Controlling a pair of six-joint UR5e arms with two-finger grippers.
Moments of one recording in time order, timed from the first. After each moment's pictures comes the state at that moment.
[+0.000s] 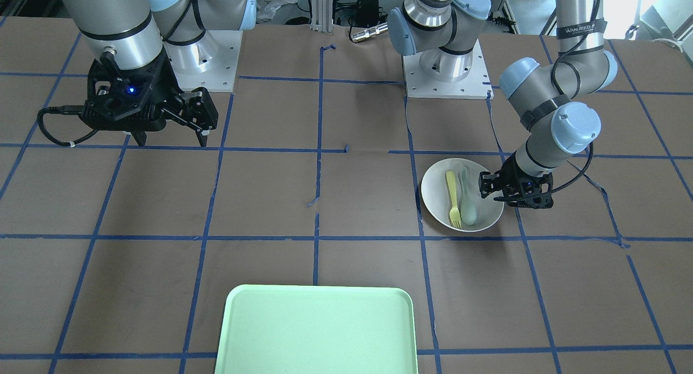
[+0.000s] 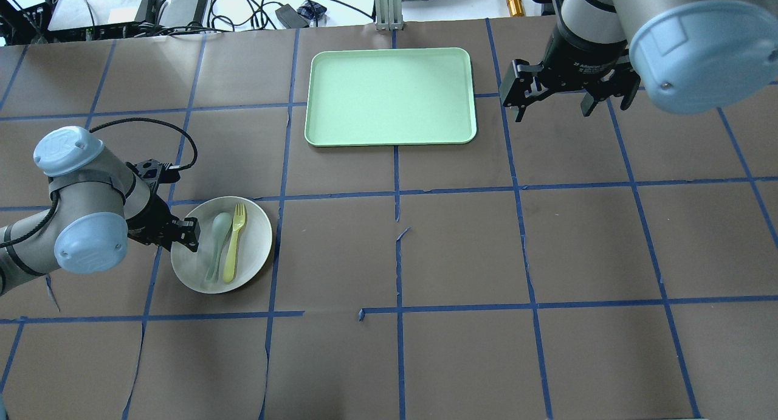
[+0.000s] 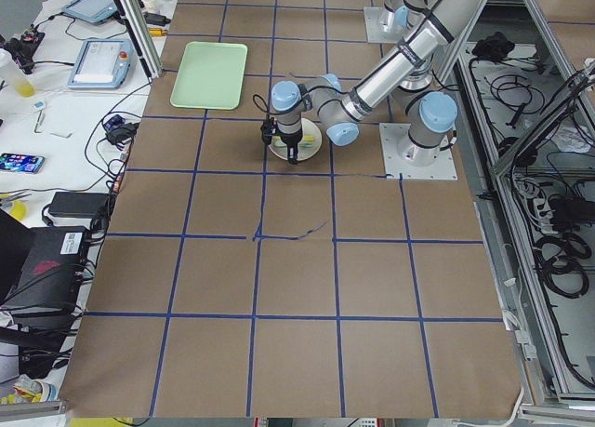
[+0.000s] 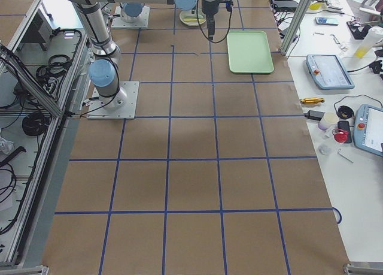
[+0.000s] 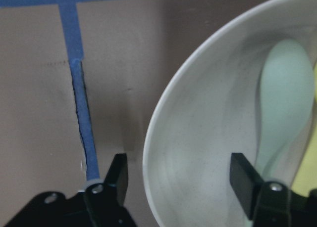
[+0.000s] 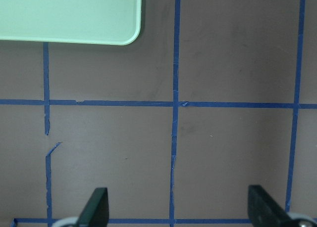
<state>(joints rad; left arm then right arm) -1.17 -1.79 -2.17 -0.85 1.58 0.41 1.62 -1.54 1.60 -1.70 -1.60 0.02</state>
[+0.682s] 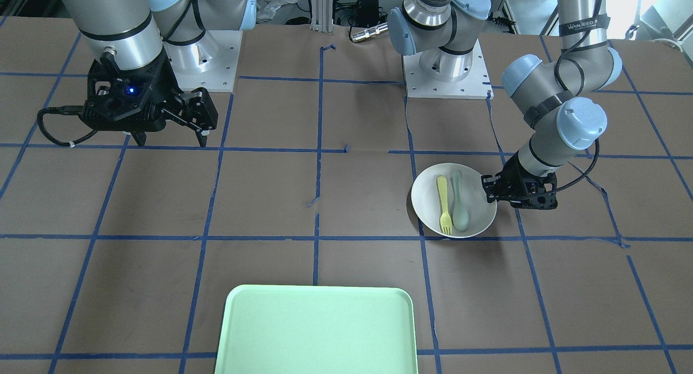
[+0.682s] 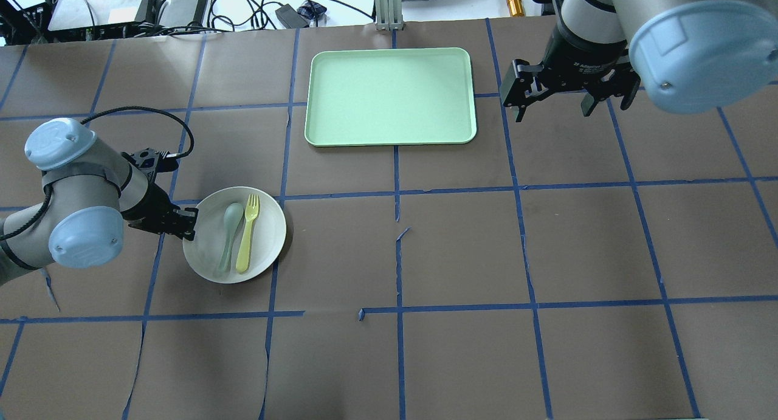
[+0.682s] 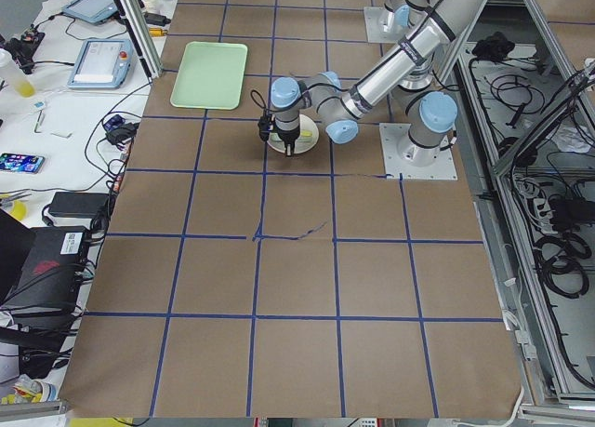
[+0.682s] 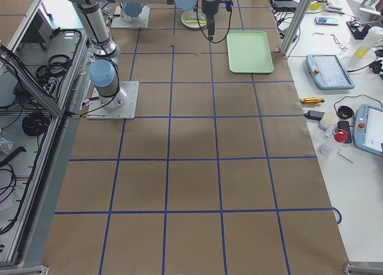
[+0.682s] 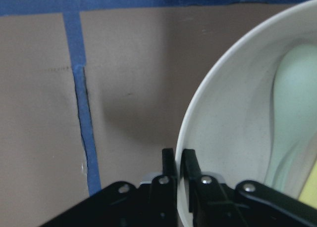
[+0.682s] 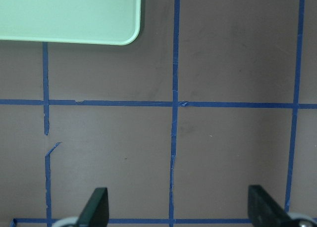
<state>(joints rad) -1.18 -1.77 -2.14 -0.86 1.47 0.38 1.62 -1.54 1.60 -1.70 -1.60 0.02</state>
